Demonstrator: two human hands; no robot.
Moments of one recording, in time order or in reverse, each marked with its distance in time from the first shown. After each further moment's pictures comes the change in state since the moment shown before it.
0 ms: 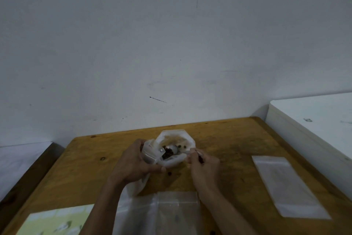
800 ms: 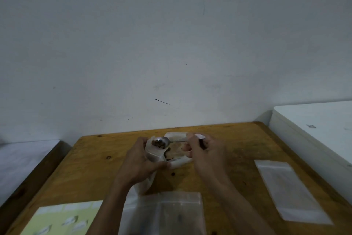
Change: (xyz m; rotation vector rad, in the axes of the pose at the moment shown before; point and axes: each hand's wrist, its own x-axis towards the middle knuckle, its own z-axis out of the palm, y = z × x) left_hand -0.010 0.004 0.001 -0.029 0.106 0.010; right_hand -0.015 -0.079 -0.018 0.041 -0.181 -0.241
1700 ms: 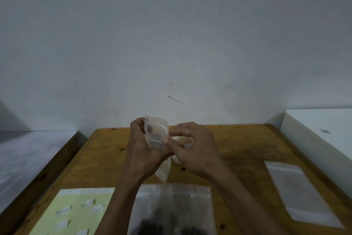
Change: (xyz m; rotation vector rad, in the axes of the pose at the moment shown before) left_hand -0.043 0.025 -0.020 -0.216 0.355 0.214; right_hand -0.008 -0.041 0.026 -0.355 -0.330 -0.236
